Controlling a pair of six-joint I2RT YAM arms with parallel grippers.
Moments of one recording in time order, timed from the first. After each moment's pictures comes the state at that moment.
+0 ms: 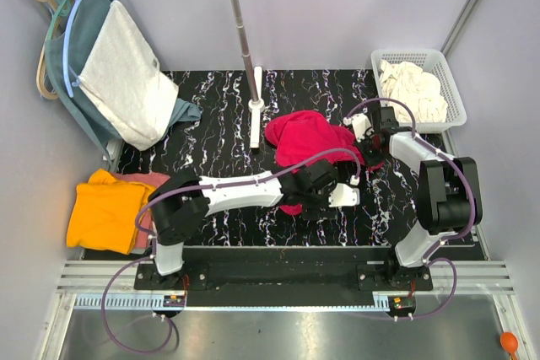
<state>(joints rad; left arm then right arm) -1.14 1.86 1.33 -0.38 0.03 0.51 0.09 1.67 1.03 -0.46 -0.09 -0.52</state>
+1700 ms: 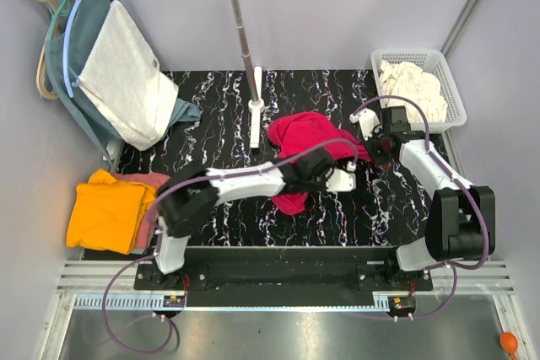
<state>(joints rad) -1.06 2.00 1.40 -0.29 -0.06 0.62 0.08 1.47 0.98 -0.51 -0.09 -0.55</state>
